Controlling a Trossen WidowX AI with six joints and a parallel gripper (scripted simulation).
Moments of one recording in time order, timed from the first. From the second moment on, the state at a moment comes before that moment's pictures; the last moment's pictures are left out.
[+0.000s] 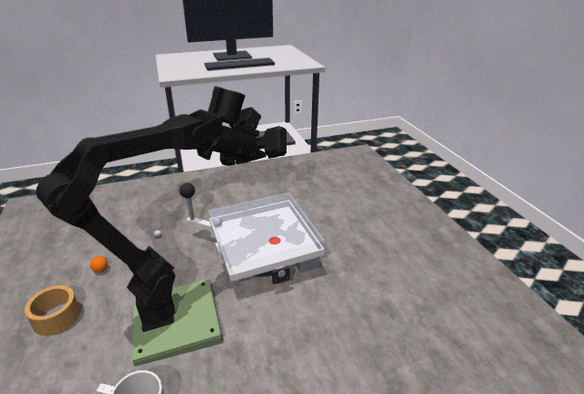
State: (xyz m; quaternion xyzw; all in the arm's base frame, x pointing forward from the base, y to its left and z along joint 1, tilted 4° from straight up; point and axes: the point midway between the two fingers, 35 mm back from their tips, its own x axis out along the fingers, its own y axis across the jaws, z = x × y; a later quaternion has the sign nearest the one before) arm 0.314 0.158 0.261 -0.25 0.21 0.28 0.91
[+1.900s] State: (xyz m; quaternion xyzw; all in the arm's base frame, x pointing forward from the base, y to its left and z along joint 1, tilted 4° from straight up) arm 0.121 0.263 0.204 -0.63 0.25 0.68 0.27
